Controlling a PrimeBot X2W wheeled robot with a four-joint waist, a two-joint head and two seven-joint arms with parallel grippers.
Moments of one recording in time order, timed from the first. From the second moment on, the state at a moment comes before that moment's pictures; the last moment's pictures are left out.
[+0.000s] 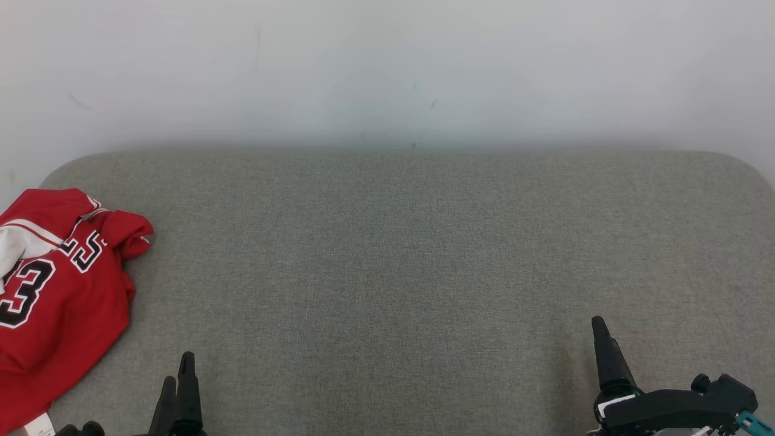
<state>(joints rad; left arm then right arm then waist) -0.04 0.05 0.07 0.28 -1.02 -0.13 -0.05 -0.07 -0.07 -0.03 0.29 1.08 0.13 -0.05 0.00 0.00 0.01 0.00</state>
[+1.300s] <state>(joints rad) -0.03 0.06 0.09 0.27 -0.42 -0.12 -0.17 -0.06 -0.06 -0.06 0.31 0.45 0.13 -0.17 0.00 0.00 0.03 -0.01</state>
